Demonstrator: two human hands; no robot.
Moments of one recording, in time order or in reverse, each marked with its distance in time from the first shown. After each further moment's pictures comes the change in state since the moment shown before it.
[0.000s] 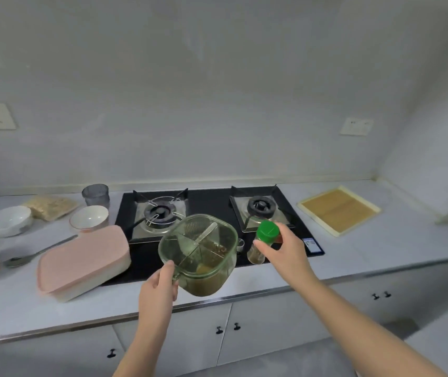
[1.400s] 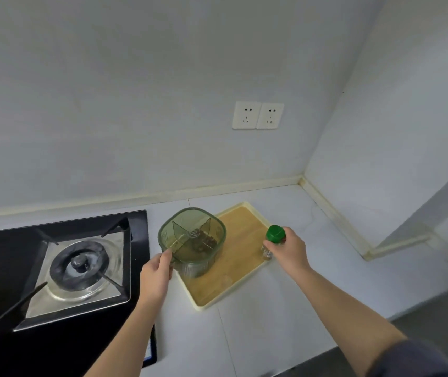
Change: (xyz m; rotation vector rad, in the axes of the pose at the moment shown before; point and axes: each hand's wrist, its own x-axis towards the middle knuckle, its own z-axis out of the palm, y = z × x) left_hand 0.186 -0.045 0.624 0.137 -0.157 0.027; right_hand 0.352 0.440 -0.362 -0.073 0.114 0.398
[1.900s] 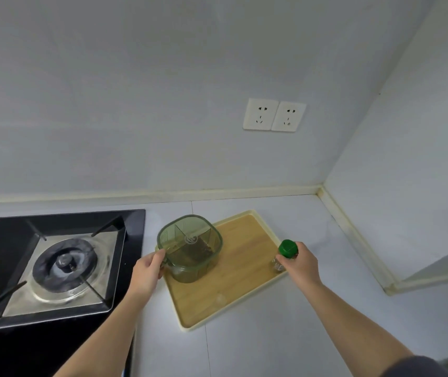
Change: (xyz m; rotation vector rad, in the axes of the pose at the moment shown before) left_hand 0.057 -0.019 0.023 0.097 0.007 -0.069; right_hand 0.078 0.053 -0.002 -0.117 -0.072 0.042
